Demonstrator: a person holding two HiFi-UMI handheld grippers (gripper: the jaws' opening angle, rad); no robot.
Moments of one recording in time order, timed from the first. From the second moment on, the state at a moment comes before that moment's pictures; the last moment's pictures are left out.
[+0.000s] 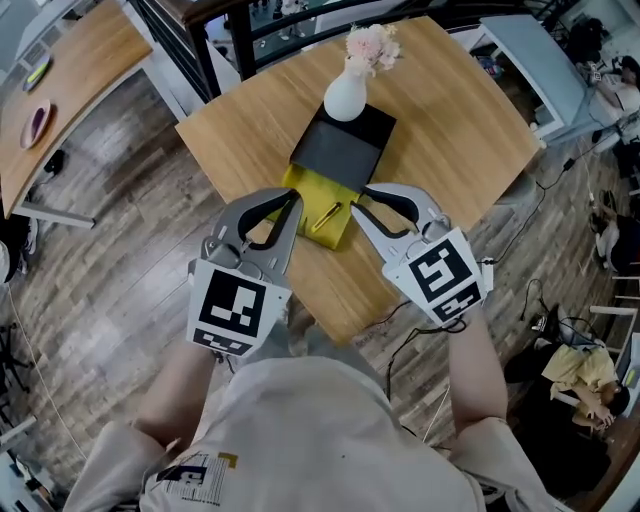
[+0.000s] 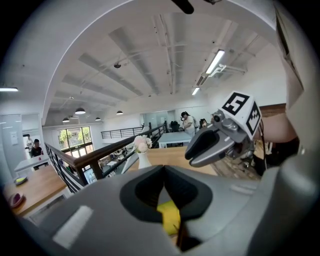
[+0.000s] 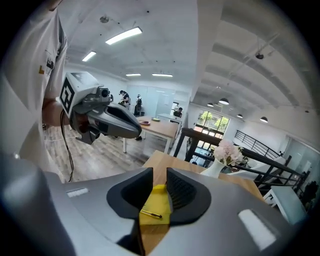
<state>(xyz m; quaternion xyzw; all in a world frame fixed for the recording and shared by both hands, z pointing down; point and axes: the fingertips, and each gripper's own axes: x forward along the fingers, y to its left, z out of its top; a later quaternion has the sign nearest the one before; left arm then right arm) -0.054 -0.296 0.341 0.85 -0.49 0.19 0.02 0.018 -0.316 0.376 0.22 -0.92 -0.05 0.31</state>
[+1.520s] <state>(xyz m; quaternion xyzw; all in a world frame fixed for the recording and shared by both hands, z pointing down) -0.091 -0.305 0.577 0.80 -0.48 0.29 0.21 -0.005 -0.335 0.708 -0.07 -0.75 -0.15 0.64</state>
